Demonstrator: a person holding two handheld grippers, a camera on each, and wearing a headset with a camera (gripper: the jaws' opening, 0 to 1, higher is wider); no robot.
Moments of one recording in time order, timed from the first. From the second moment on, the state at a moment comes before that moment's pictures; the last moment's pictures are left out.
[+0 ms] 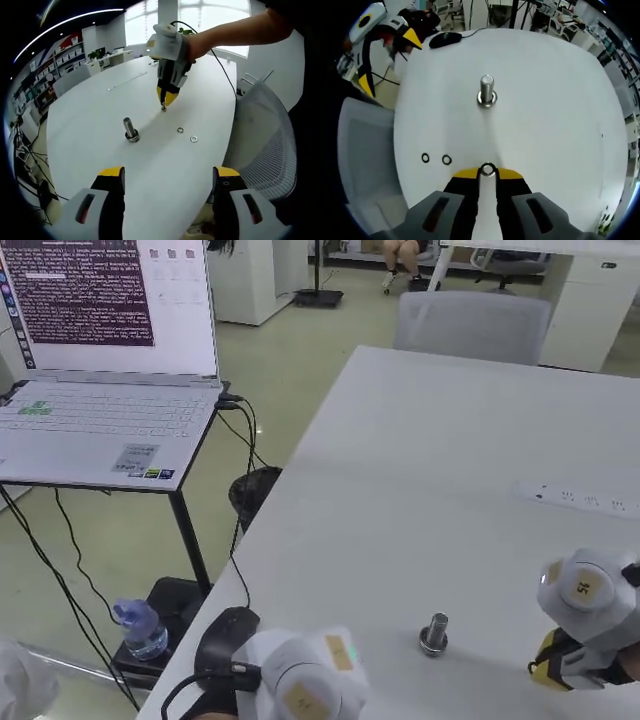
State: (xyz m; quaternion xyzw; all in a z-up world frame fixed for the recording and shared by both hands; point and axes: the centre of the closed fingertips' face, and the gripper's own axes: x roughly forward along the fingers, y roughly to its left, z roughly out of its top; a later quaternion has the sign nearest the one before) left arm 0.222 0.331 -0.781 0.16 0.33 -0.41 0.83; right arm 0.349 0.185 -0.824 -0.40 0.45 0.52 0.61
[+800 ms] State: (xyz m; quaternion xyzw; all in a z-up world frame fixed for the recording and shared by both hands) left arm 0.226 0.332 -0.776 0.16 0.33 -0.42 0.83; right arm 0.368 0.163 -0.810 -0.42 0.45 0.50 0.61
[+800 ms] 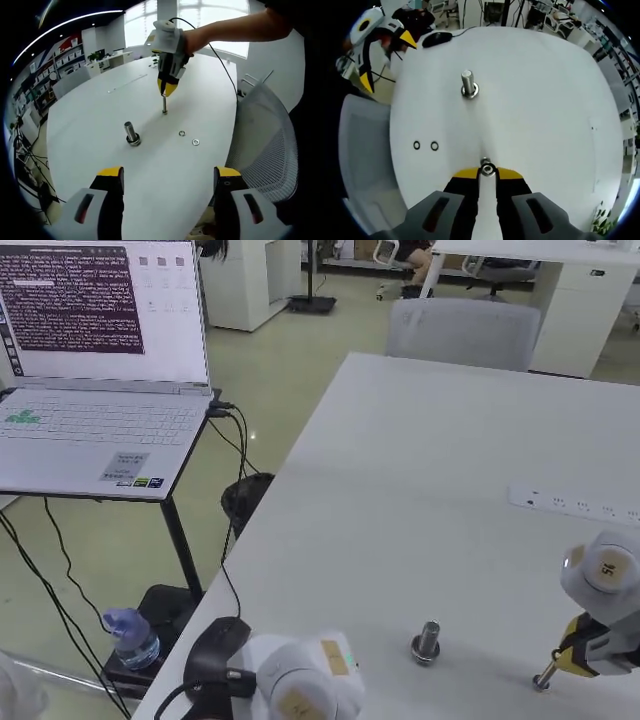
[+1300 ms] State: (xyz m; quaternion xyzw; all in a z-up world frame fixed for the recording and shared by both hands) left arm 0.228 0.336 -0.781 0.16 0.33 -0.41 0.83; right arm 0.369 0.163 -0.821 -0.41 0.46 0.50 0.61
